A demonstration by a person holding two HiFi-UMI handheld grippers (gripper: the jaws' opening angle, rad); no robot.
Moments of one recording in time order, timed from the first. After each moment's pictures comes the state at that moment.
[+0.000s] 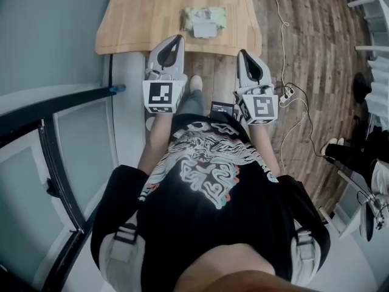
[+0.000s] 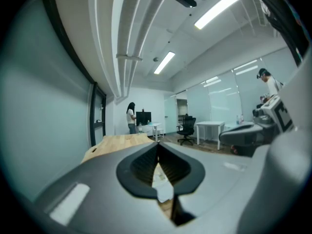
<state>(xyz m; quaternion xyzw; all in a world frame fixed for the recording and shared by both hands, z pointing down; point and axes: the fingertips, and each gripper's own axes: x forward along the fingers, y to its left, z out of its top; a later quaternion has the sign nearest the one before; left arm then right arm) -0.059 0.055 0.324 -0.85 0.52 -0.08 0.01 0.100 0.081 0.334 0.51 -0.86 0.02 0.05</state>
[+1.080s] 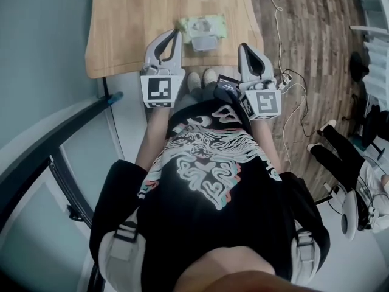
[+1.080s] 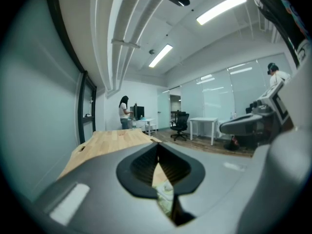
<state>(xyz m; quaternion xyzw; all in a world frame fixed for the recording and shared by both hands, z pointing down) -0.077 -0.072 0.369 -0.88 0.47 -0.10 0.00 0.083 -0.028 0.360 0.55 -0.83 0.05 0.07</state>
